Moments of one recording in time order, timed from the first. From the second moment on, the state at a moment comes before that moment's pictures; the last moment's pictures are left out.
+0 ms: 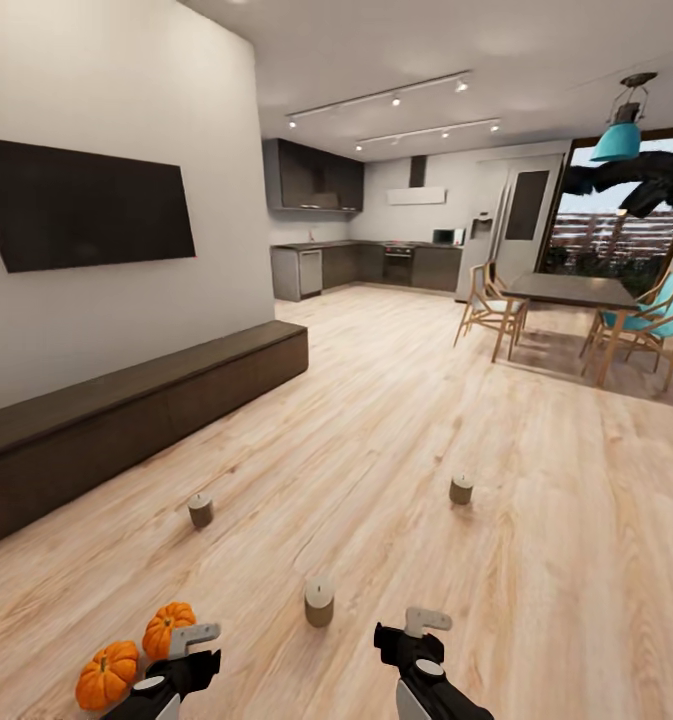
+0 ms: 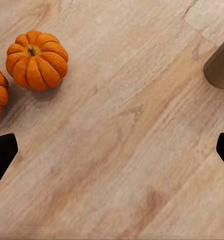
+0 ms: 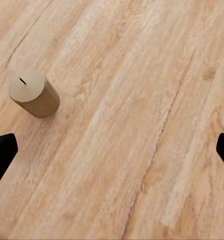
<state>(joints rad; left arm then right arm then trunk) -0.49 0.05 -0.07 -0.22 0.21 -0.03 0.08 -0.47 0.17 0.29 -0.34 -0.37 -0.07 -0.31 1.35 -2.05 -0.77</state>
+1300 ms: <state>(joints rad) -0.49 0.05 -0.07 -0.22 0.21 -0.03 0.08 -0.47 0.17 0.29 -0.33 -0.37 -0.08 -0.31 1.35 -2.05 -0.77</state>
